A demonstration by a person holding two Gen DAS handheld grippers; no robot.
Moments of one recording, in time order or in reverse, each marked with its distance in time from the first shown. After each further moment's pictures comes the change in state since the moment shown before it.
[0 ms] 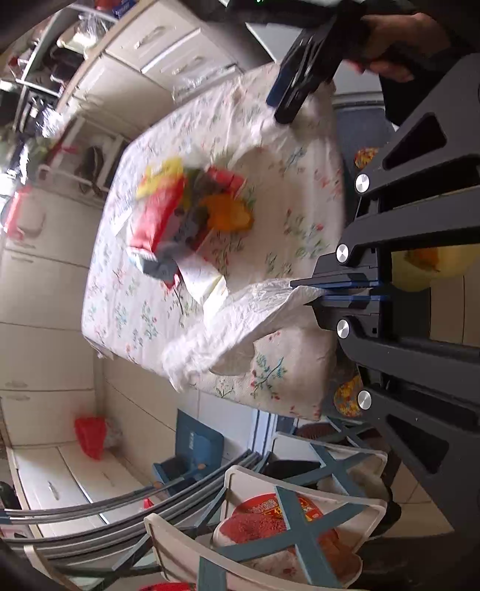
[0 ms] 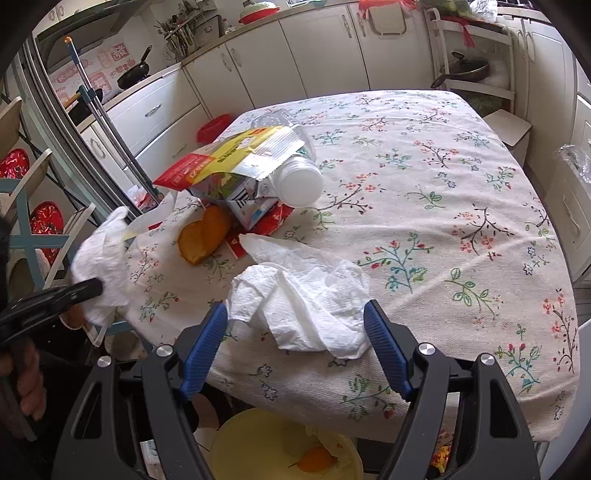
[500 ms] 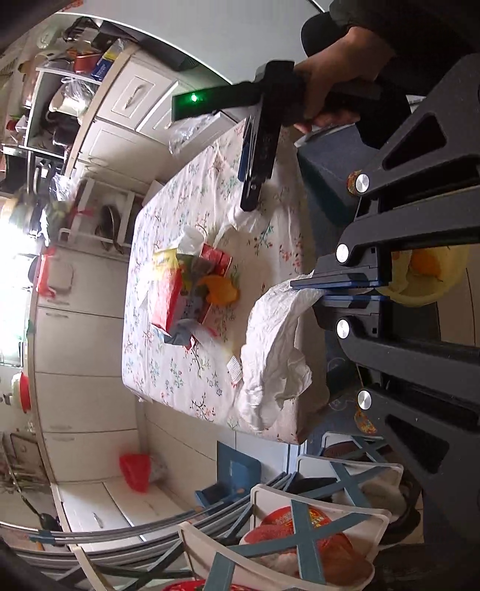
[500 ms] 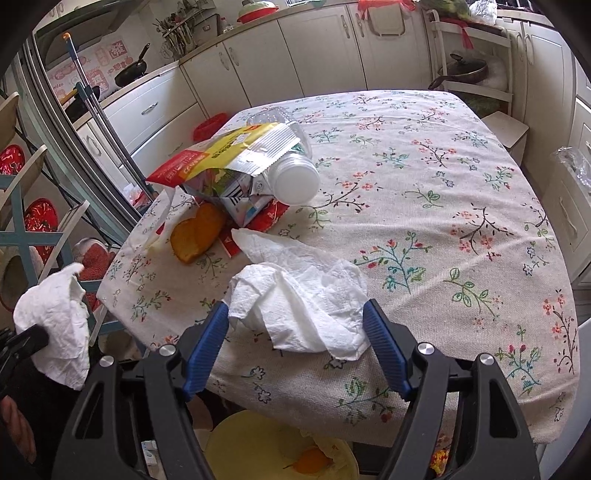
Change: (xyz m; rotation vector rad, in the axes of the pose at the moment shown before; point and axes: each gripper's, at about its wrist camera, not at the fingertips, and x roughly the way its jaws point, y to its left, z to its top) left arm -0.060 -0.030 -0.050 0.132 -0.136 -0.116; right arm 0.002 0.002 0.000 -0.012 -0.004 -0.018
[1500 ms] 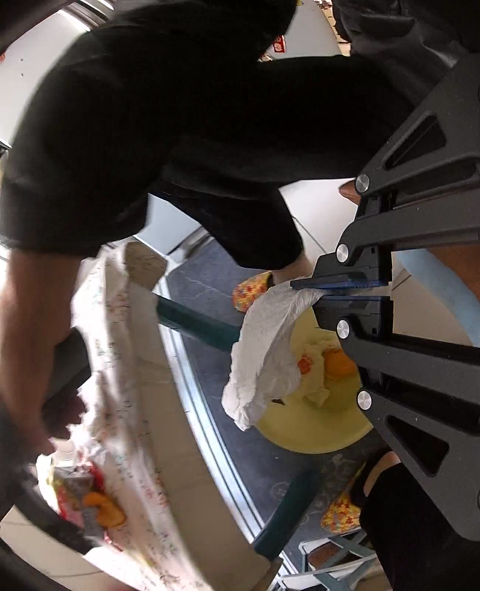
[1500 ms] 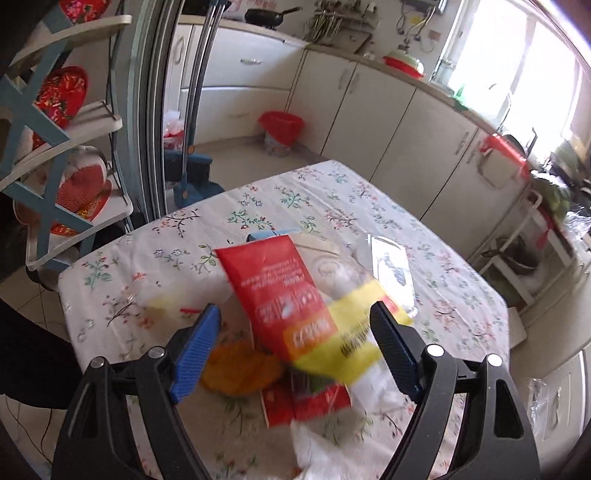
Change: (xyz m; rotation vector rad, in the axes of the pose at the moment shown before) left arm 0.036 -0.114 -0.101 0.273 0.380 -0.431; right arm 0.061 0.114 0.082 -0.668 -0.077 -0.109
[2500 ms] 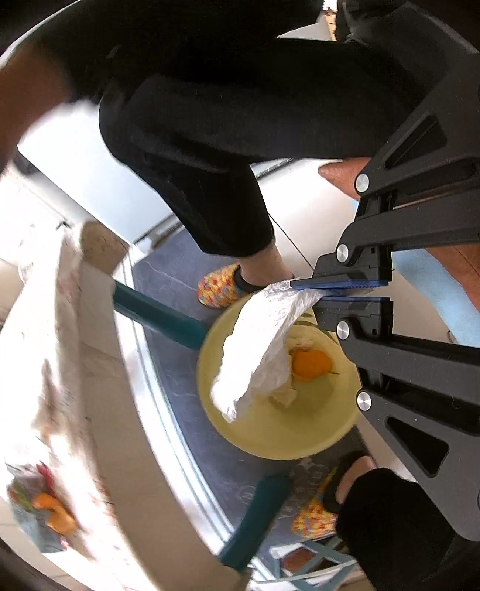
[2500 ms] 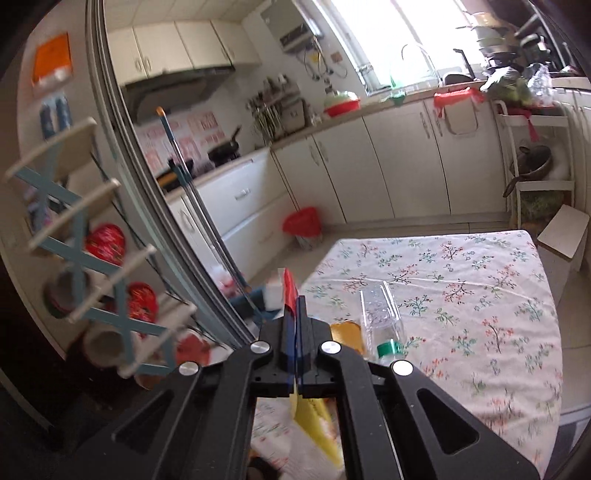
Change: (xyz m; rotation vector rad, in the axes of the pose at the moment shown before) left arm 0.029 0.015 -0.008 -0.069 0.141 0.010; right arm -0.161 -0.083 -0.041 0.596 -0.397 0.329
